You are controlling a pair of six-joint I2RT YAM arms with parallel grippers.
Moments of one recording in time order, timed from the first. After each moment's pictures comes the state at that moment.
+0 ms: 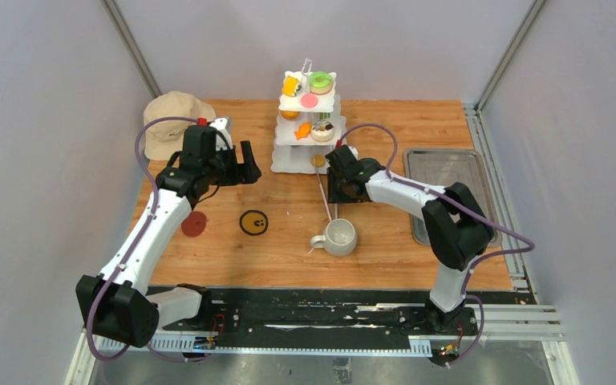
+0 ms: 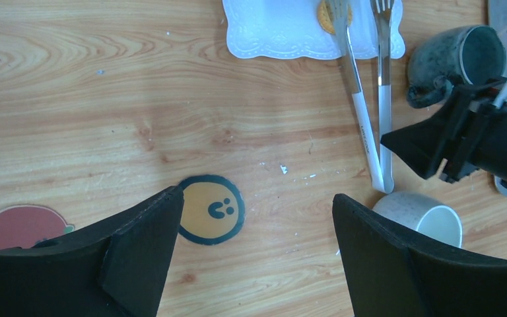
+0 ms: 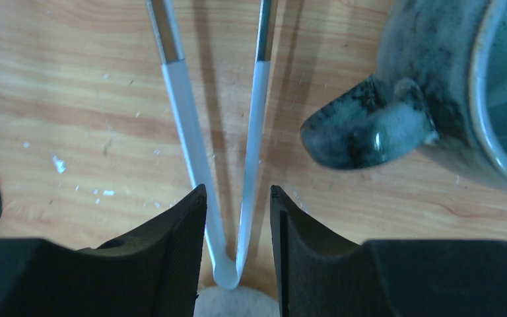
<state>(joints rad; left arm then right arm) -0.23 1.19 1.09 -0.57 0.14 -0.30 0.66 1.78 1.20 -0.38 0.13 0.52</state>
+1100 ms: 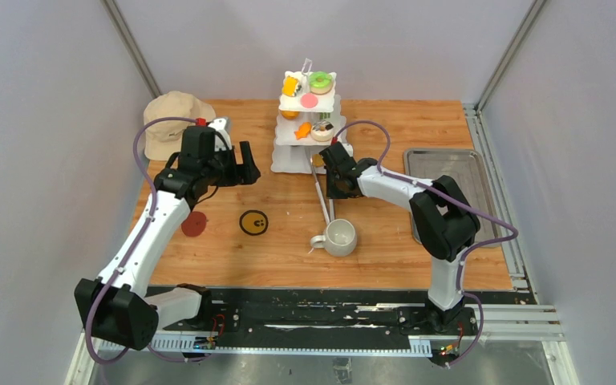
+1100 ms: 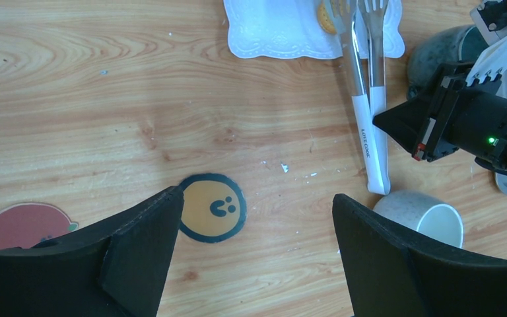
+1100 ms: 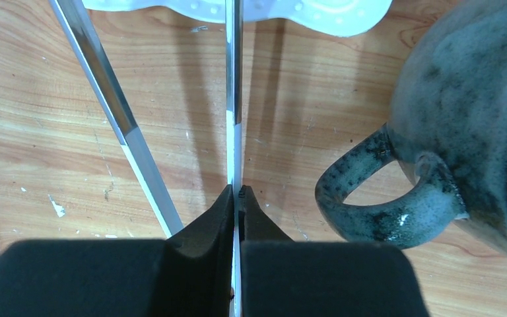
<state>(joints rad) -0.23 1.17 1.09 -0.58 0.13 -0.30 0.66 1.91 1.30 -0.38 0.17 0.54</state>
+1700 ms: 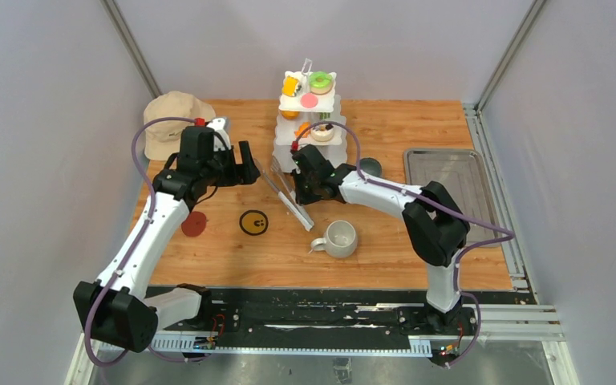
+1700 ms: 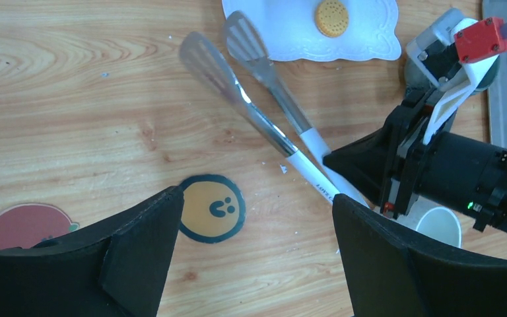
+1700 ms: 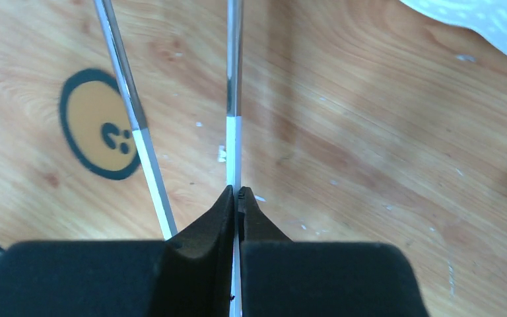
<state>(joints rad) -0.23 1.16 1.09 -0.58 0.13 -0.30 0.81 1.93 1.40 -0.35 0.01 0.42</state>
